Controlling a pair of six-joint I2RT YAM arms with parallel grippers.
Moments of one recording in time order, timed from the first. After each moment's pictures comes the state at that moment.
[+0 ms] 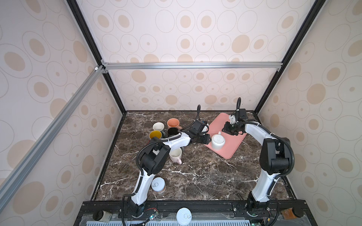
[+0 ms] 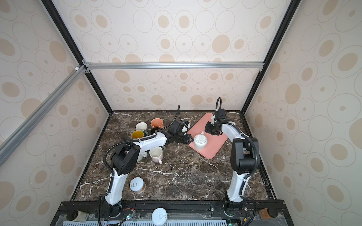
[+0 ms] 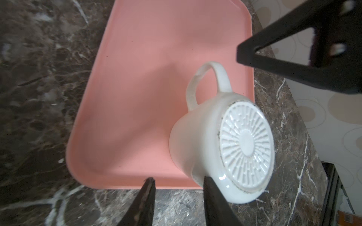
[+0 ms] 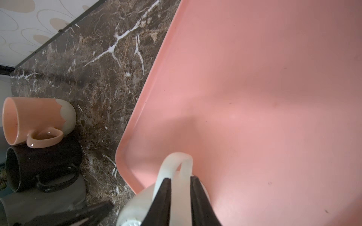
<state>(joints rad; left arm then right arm) -0.75 2.16 1.61 -0.21 0.26 -0.46 0.08 1.92 1.48 -0.60 -0.33 0.37</state>
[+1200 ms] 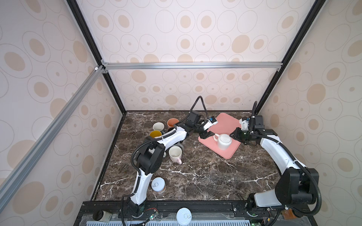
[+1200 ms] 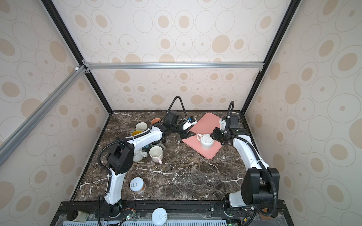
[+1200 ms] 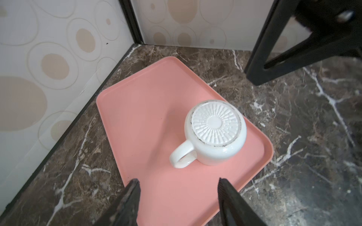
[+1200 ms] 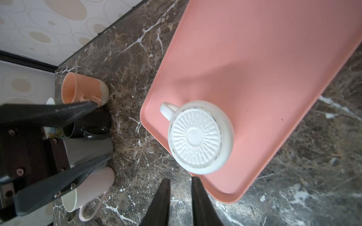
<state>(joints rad) -0.67 2.17 1.81 -0.24 0.49 0.54 0.00 1.40 1.10 -0.65 -0.36 0.38</state>
